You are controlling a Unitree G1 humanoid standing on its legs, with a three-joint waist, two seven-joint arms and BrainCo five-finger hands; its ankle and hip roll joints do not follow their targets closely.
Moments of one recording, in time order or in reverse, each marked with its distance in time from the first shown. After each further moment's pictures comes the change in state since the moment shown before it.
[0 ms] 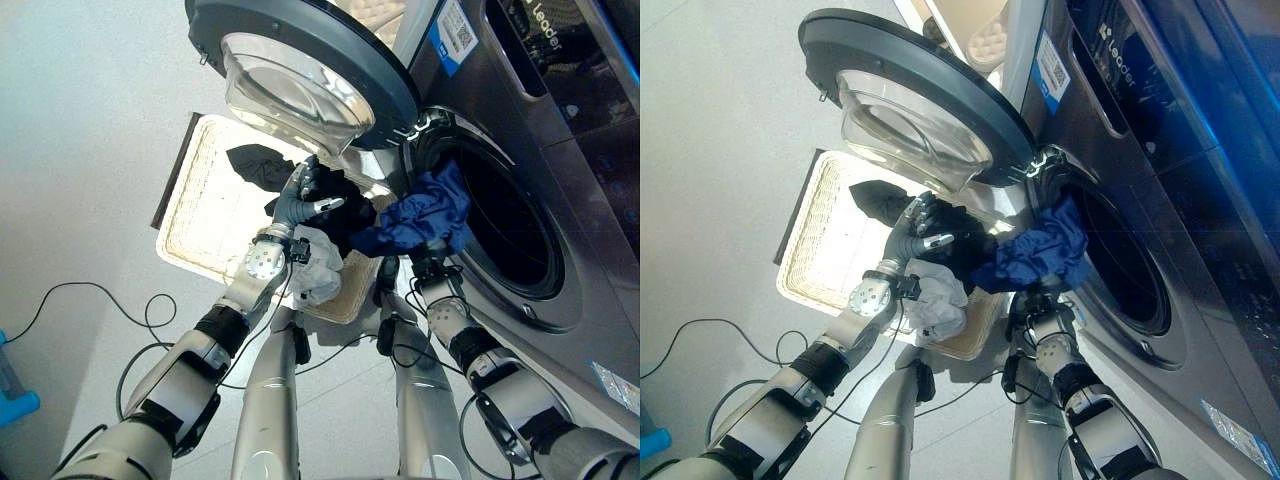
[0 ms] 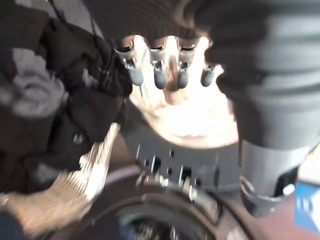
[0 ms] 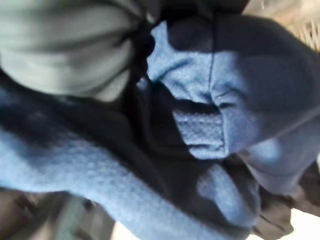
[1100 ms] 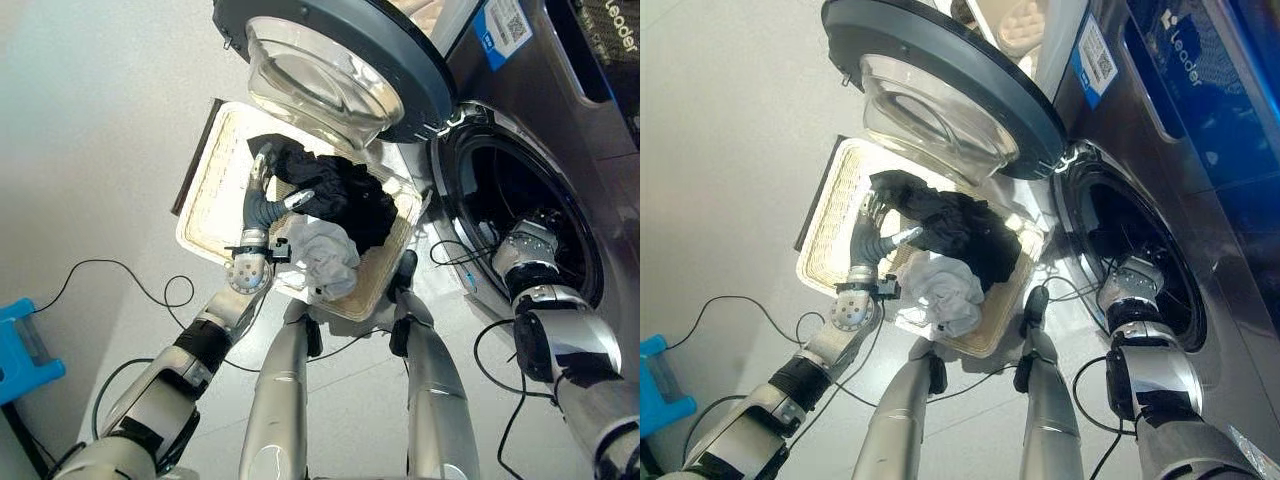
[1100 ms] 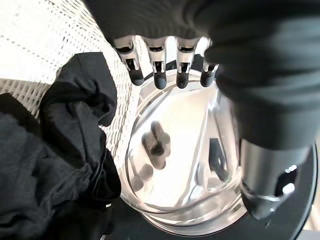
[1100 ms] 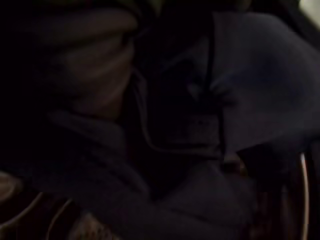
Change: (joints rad) left arm 0.086 0.095 -0.039 -0.135 0.118 -0.106 0.264; right arm -0.355 -0.233 -0.365 0.155 0.553 -0.222 -0.059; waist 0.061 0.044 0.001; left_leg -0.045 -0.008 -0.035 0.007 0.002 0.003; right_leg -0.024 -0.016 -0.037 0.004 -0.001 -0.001
